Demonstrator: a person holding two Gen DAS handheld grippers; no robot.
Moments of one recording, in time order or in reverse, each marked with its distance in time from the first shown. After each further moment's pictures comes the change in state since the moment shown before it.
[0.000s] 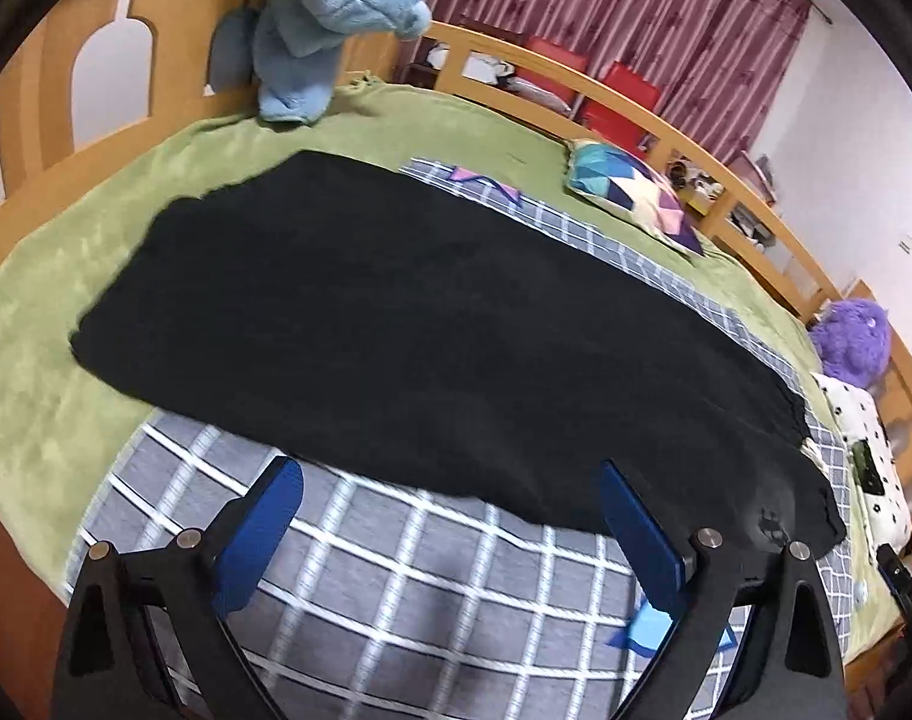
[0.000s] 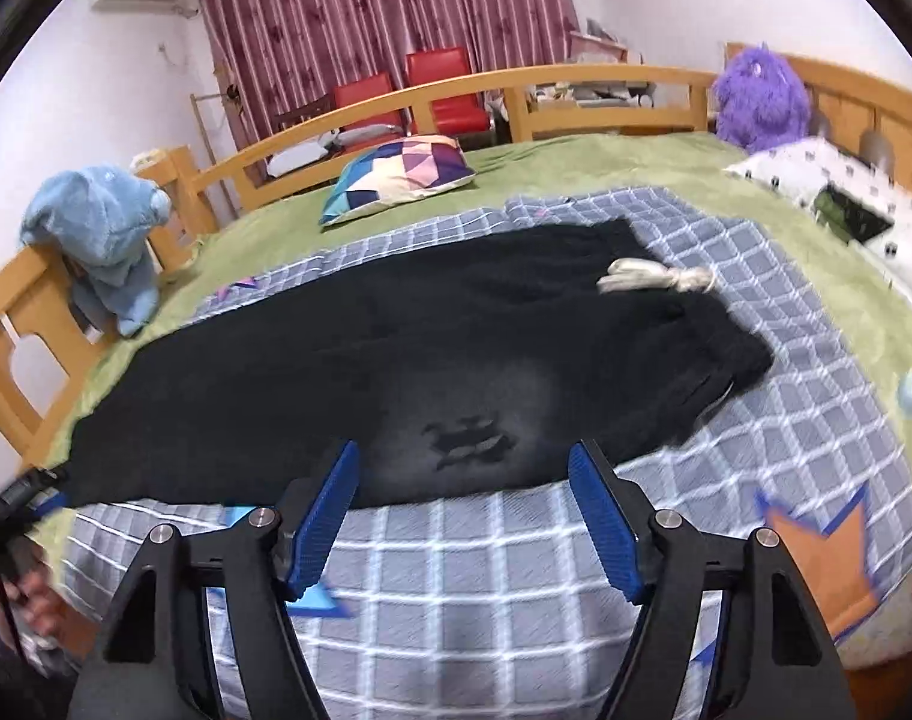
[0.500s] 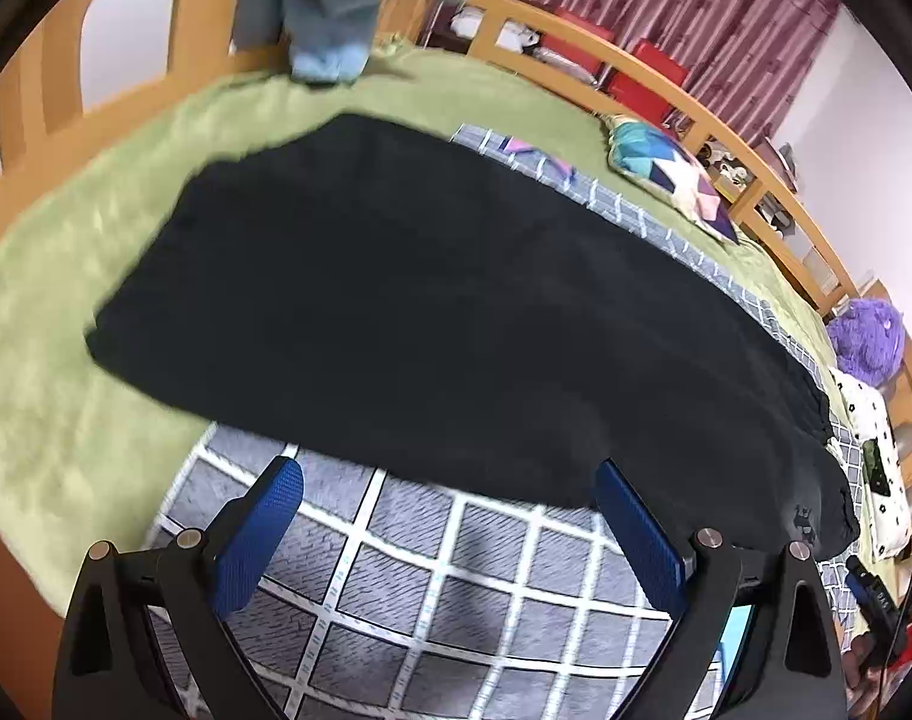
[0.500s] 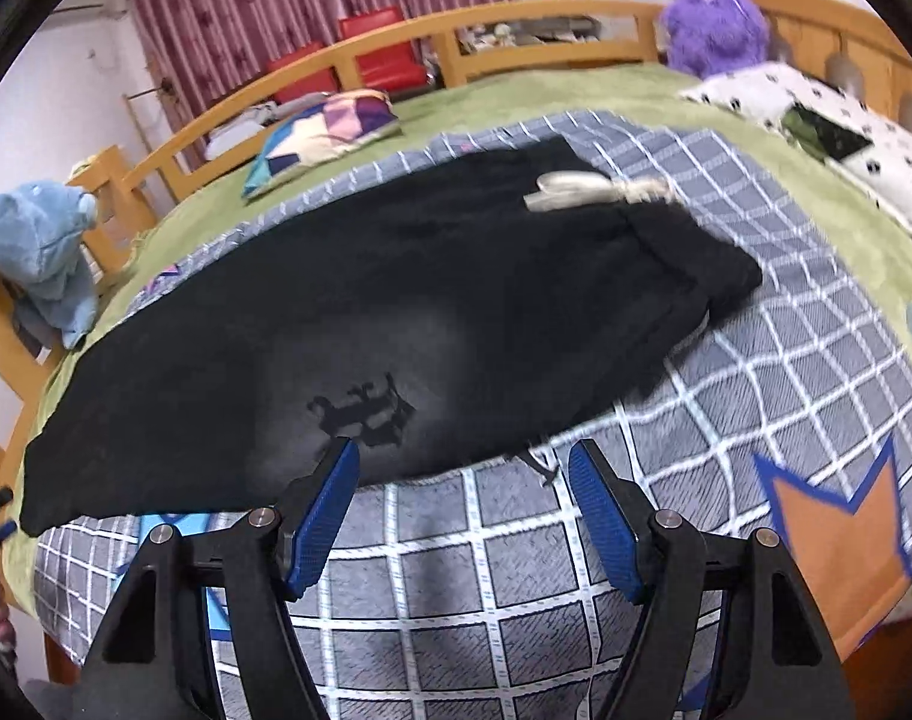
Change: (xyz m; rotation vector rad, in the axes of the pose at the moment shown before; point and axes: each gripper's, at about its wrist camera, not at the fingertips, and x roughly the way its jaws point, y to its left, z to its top) left arm 0.036 0.060 0.008 -0.042 0.102 -0.009; right arm 0.077 -0.050 -0.033 0.185 0.139 -0.018
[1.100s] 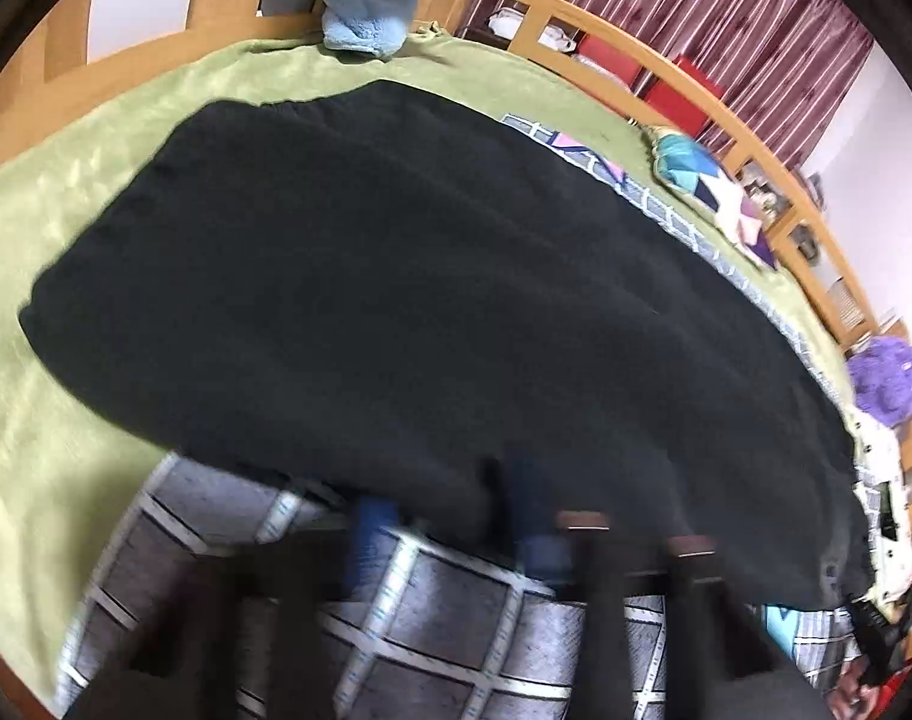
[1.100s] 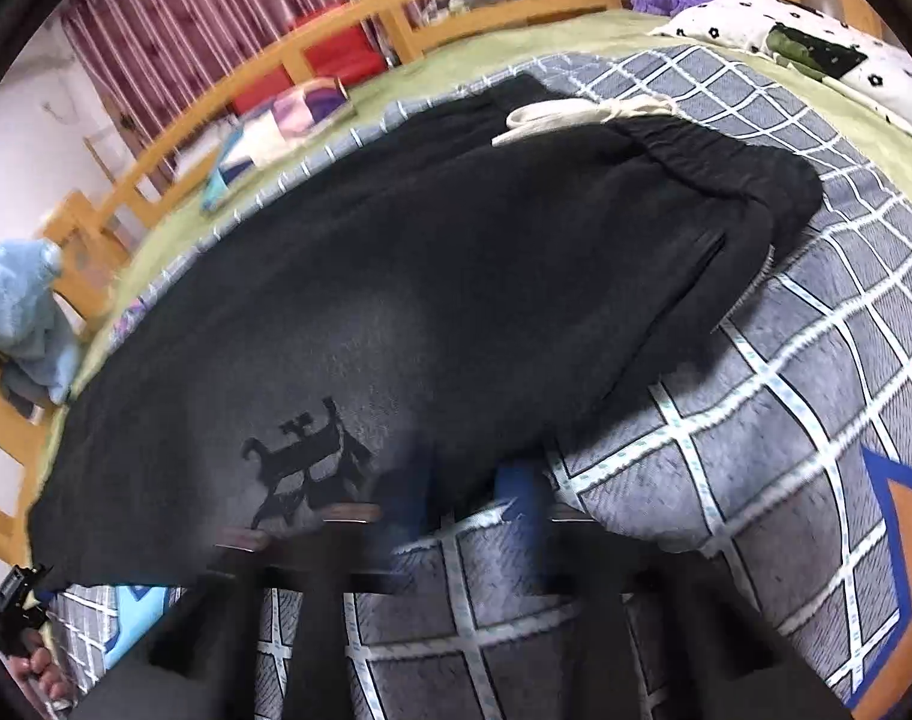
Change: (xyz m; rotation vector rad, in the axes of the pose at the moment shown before) left arm 0.057 0.014 0.014 -0.062 -0.022 0.040; right arm 0.061 -0.002 0.020 0.095 0.000 0.006
